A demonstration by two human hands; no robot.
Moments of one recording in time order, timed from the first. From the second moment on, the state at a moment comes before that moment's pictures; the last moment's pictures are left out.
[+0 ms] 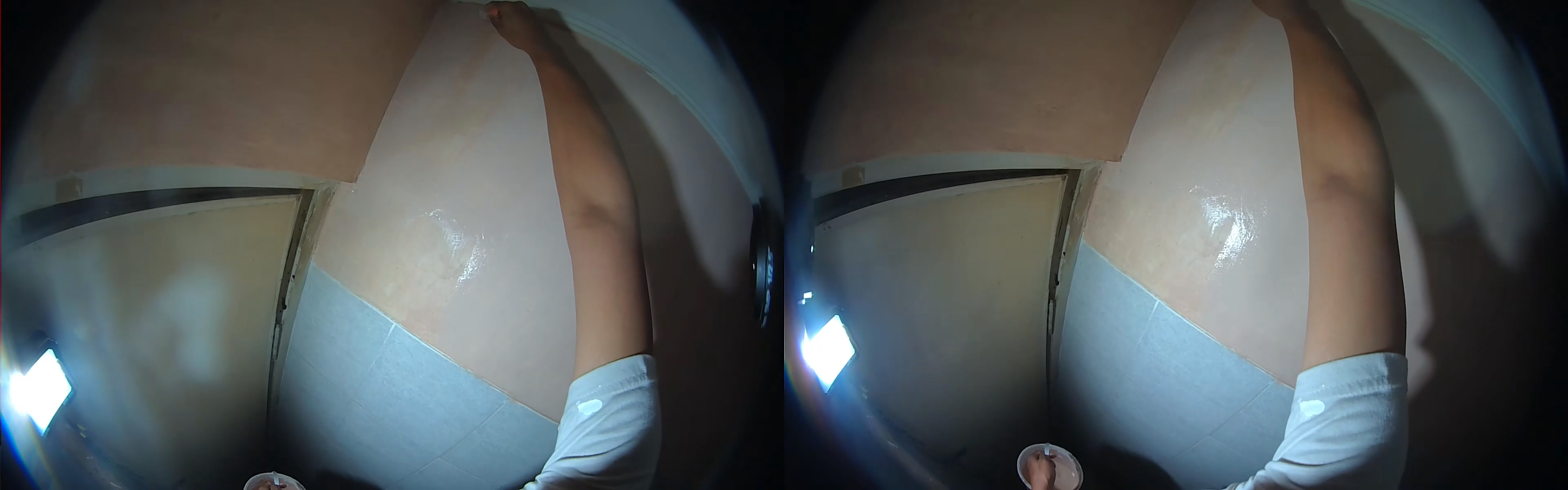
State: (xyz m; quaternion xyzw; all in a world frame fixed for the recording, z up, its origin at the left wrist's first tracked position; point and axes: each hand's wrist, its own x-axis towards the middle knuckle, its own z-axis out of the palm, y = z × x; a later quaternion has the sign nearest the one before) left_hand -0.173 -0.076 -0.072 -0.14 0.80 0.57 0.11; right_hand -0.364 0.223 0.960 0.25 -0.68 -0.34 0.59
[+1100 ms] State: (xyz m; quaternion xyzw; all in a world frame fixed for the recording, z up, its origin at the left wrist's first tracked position) left_hand -0.155 -0.039 0.075 -0.15 0.83 0.54 0.02; right_hand -0.337 0.204 0.769 0.19 -0.80 -0.45 0.35
